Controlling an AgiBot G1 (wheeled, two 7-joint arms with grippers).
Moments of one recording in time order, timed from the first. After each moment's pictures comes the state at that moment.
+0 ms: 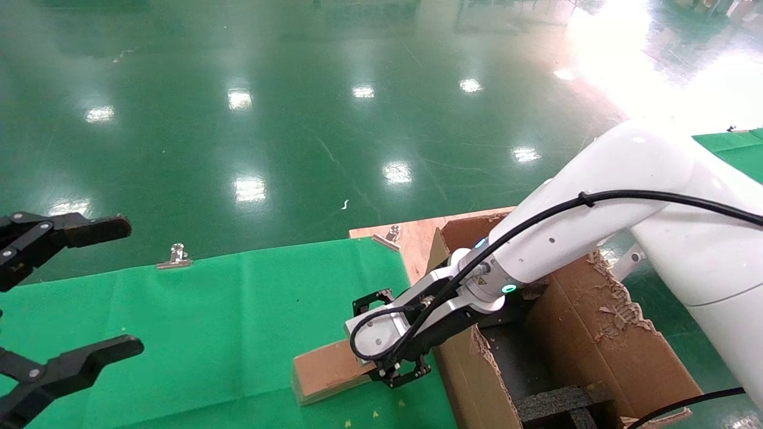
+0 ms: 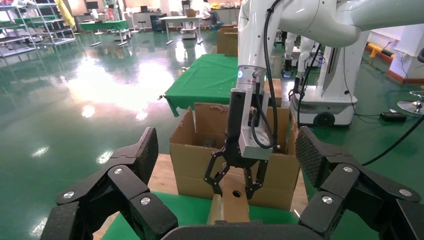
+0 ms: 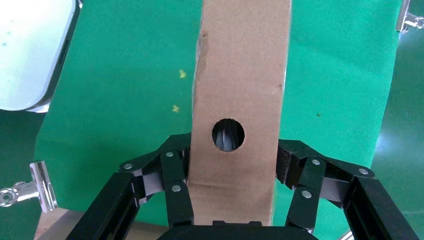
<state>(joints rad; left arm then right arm) -1.08 0.58 0.35 -1.24 0.66 1.44 -0.14 1.55 -0.94 -0.86 1.24 -1.65 -1.54 0.13</state>
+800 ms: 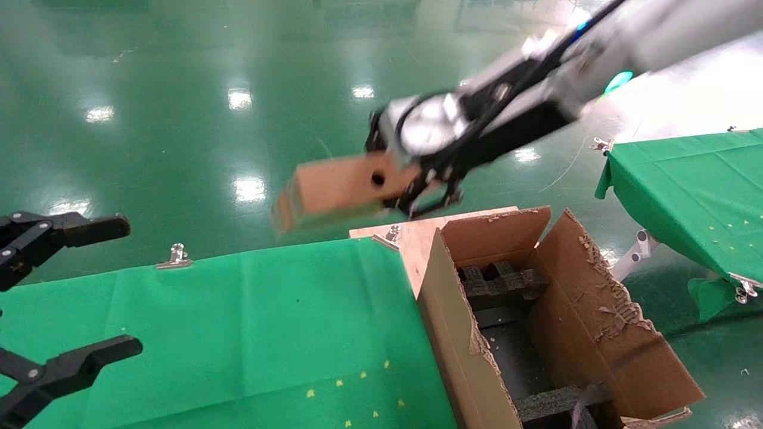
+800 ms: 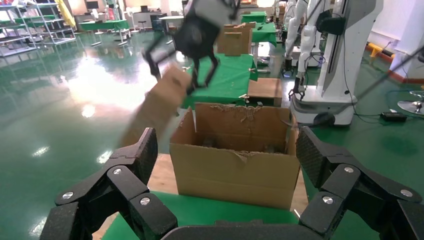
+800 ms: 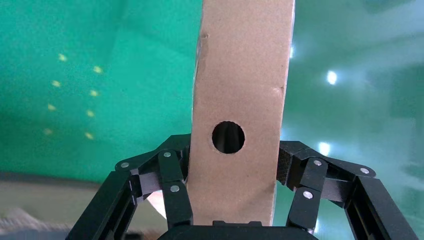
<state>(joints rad) -1.08 0.58 0.35 -1.24 0.66 1.44 -0.14 2.04 -0.91 -0.98 0.93 -1.44 -1.60 -0.09</state>
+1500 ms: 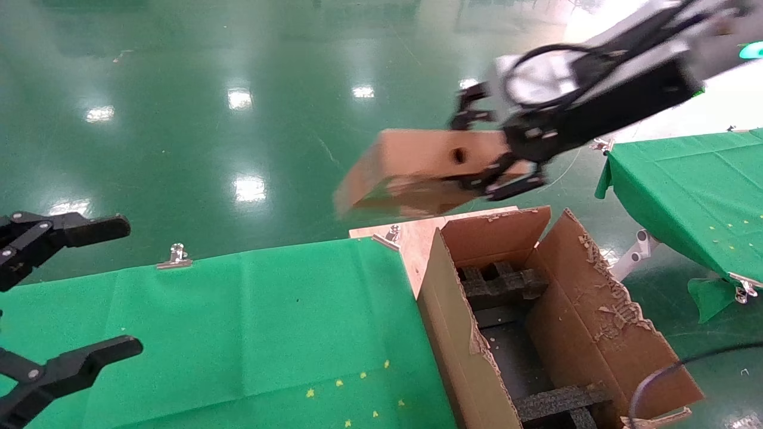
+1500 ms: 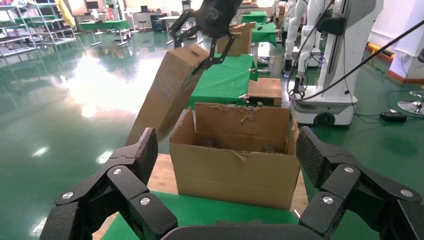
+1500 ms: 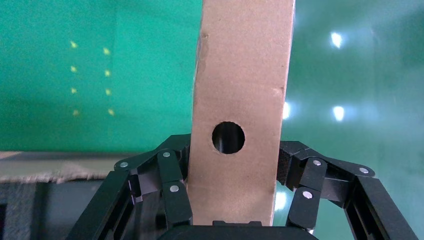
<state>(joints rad) -1.08 0.58 0.35 -1.24 0.66 1.44 -0.14 2.30 -0.73 -1.34 0.79 -1.23 -1.60 -0.14</state>
